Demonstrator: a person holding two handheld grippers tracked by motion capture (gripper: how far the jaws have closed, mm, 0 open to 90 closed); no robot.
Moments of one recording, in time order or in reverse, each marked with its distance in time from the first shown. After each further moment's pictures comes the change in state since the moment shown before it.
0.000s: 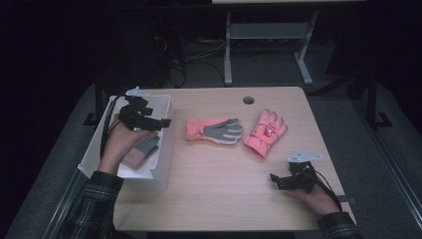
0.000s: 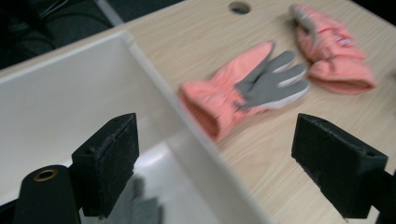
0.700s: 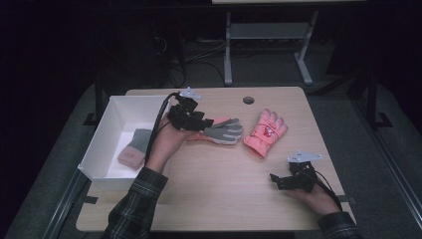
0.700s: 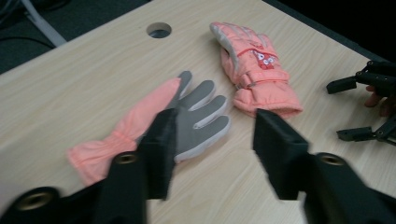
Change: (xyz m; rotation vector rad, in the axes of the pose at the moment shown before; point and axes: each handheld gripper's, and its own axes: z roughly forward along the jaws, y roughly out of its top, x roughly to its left) left arm -0.086 0.037 0.069 0.017 -0.129 0.086; right arm 0.000 0.000 0.000 0.000 0.000 0.001
